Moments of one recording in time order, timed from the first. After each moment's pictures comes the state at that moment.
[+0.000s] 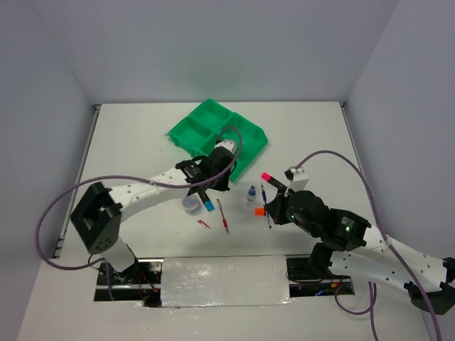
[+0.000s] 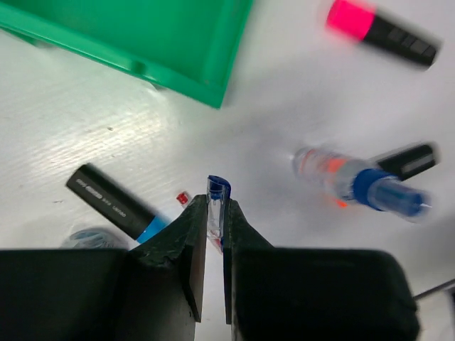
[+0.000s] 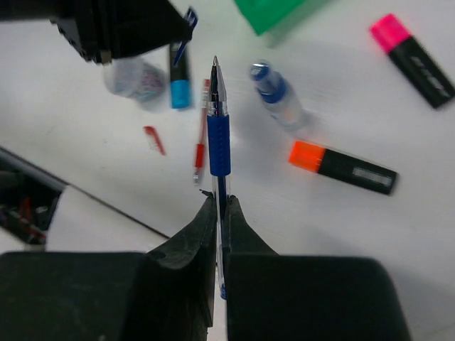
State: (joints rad) left arm -0.86 1.66 1.21 -0.45 -0.23 -0.51; right arm 1.04 0.62 0.72 -0.72 0.42 0.69
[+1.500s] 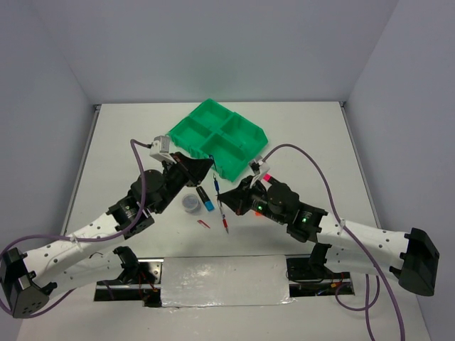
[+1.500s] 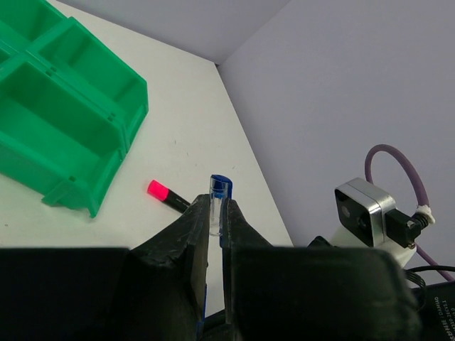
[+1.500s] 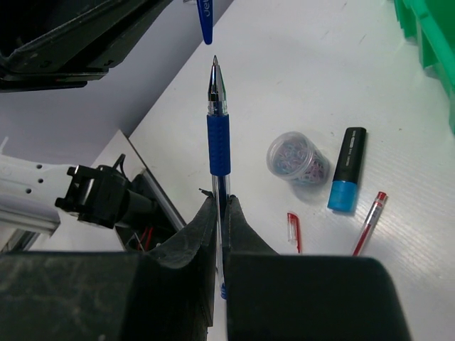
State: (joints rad) left arm -0.87 0.90 0.71 0.19 -0.33 -0.80; right arm 1.04 0.94 0.56 0.24 0.09 0.62
